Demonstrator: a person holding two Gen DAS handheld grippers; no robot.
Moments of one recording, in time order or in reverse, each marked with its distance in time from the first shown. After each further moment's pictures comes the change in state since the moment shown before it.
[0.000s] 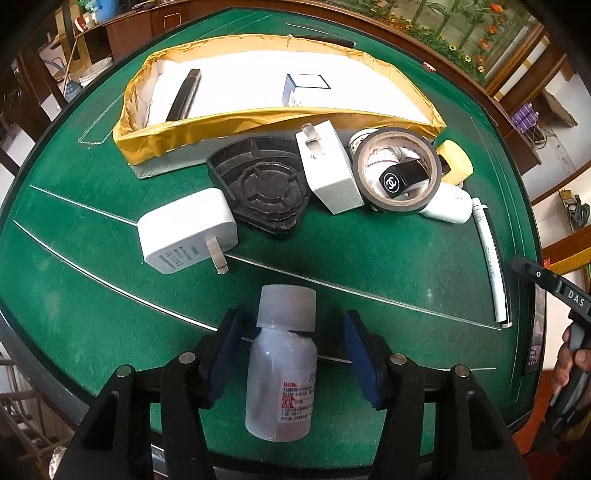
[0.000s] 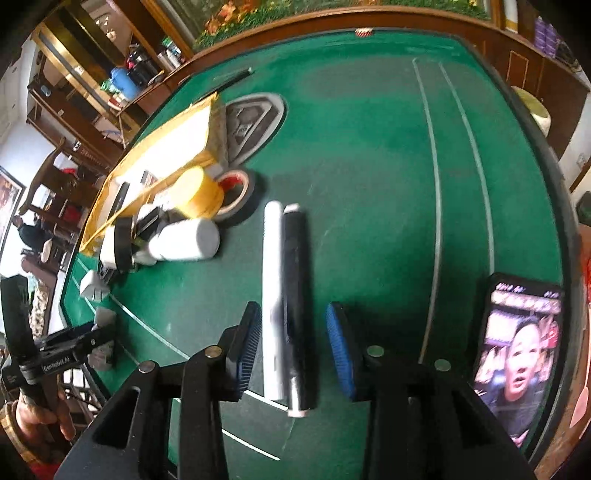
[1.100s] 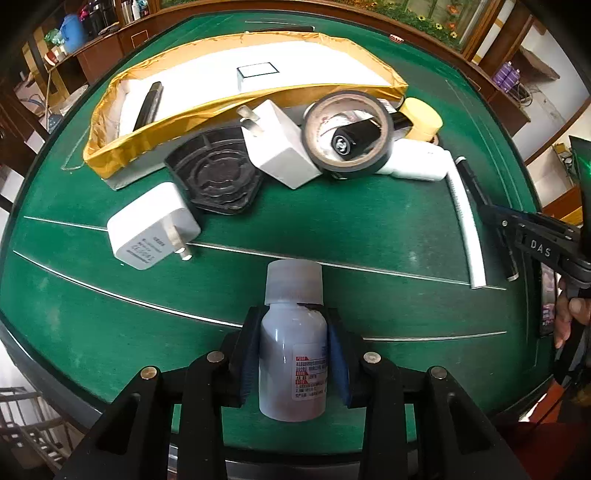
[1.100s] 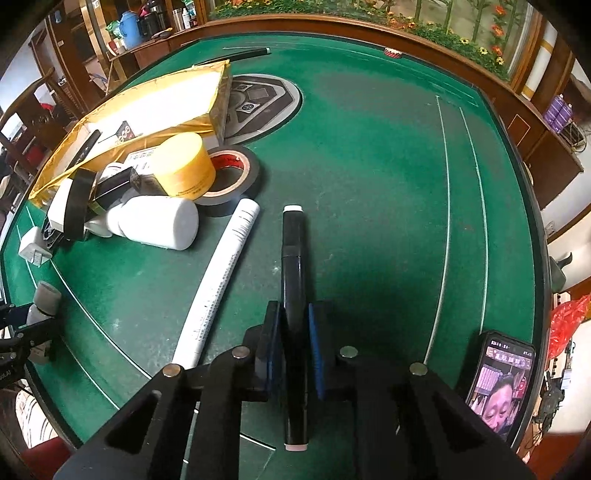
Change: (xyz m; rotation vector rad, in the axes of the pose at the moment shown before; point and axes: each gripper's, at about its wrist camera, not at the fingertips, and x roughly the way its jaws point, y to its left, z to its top) left arm 0.011 -0.050 -0.008 0.136 0.022 0.031; right arm 0.035 0.041 0.006 -0.219 0.027 -0.214
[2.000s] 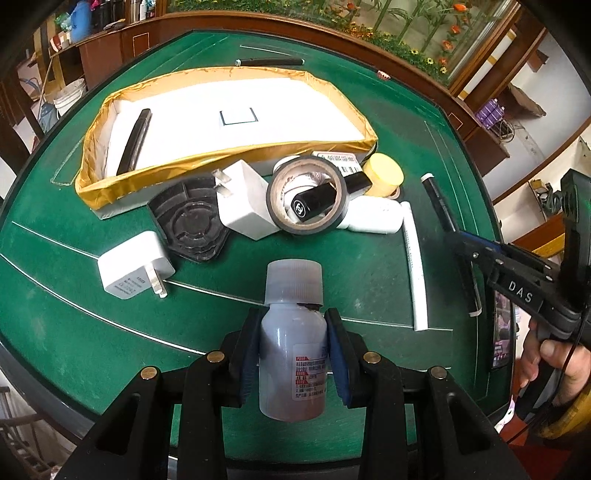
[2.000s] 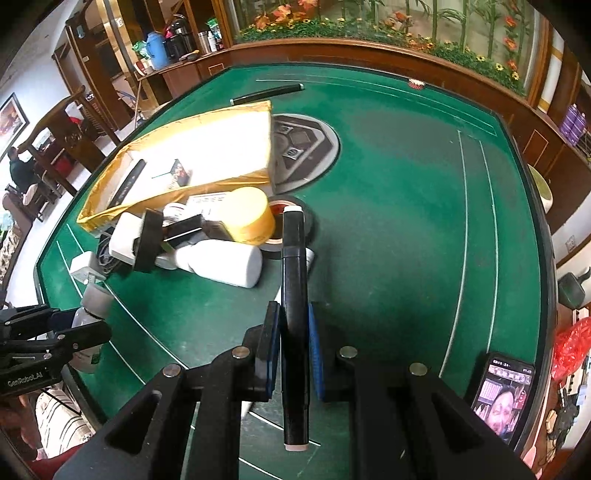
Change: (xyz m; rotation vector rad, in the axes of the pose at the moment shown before) left arm -0.028 -0.011 0.020 -0.071 -0.085 -0.125; right arm -0.039 0.022 0.014 -0.022 -0.090 0.110
